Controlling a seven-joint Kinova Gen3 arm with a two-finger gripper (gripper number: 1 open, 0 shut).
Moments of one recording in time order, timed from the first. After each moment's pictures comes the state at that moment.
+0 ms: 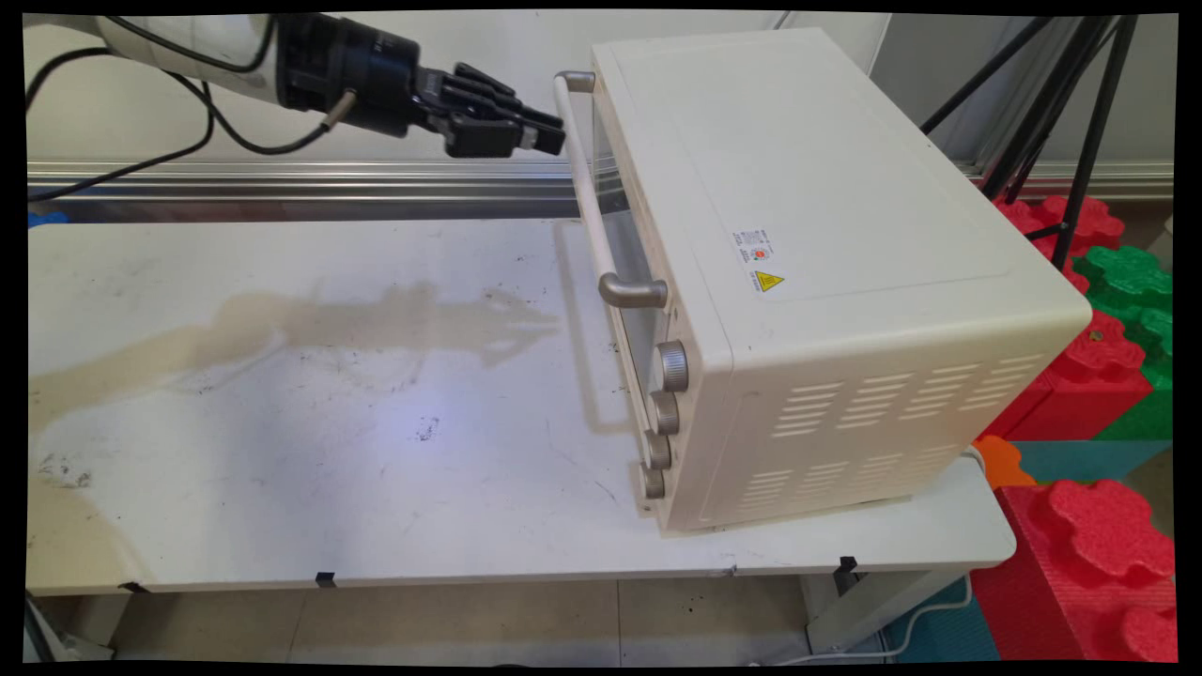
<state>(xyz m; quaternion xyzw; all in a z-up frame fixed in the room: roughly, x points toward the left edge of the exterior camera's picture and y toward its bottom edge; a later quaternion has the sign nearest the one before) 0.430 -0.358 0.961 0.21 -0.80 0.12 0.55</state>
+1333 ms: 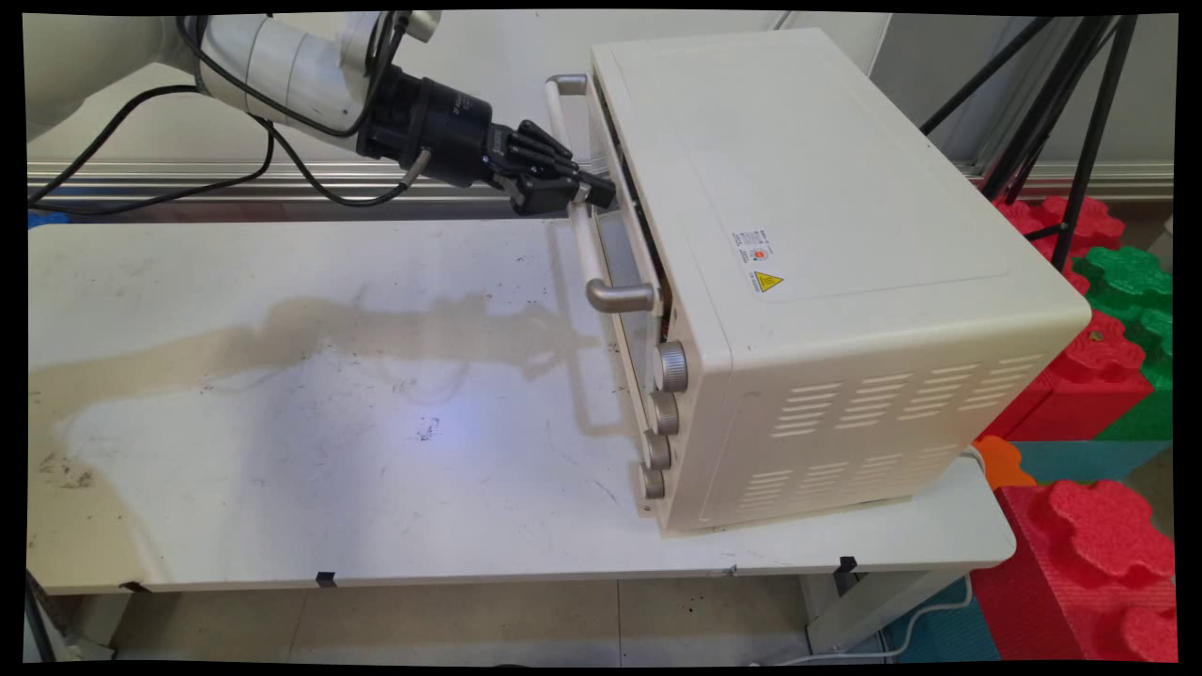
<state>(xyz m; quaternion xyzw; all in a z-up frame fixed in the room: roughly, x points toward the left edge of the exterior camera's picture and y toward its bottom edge) 0.380 -0.375 0.923 0.19 -0.82 0.10 0.52</state>
